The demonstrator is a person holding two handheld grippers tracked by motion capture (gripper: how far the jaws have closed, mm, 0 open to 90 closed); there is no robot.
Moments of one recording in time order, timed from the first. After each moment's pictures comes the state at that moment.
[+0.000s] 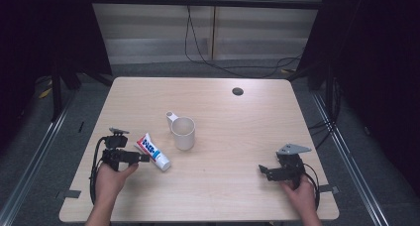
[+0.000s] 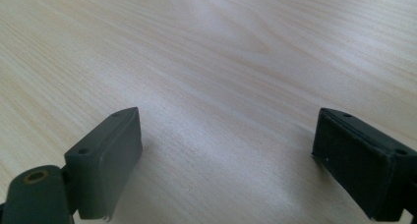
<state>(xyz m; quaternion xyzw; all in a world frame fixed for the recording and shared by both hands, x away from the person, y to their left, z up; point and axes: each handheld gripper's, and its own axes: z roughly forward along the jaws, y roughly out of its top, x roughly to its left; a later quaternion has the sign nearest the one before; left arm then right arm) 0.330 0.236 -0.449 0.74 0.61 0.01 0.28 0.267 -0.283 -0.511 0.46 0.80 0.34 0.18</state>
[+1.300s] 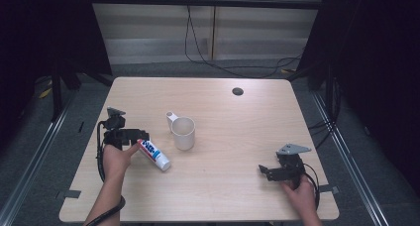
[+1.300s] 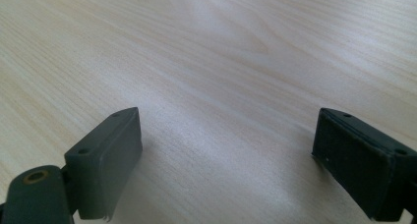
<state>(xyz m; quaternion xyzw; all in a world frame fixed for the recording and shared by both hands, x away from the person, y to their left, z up) 0.375 0.234 -0.438 0.66 0.69 0.02 0.28 0.267 -0.283 -0.511 0.46 0.80 0.34 0.18</state>
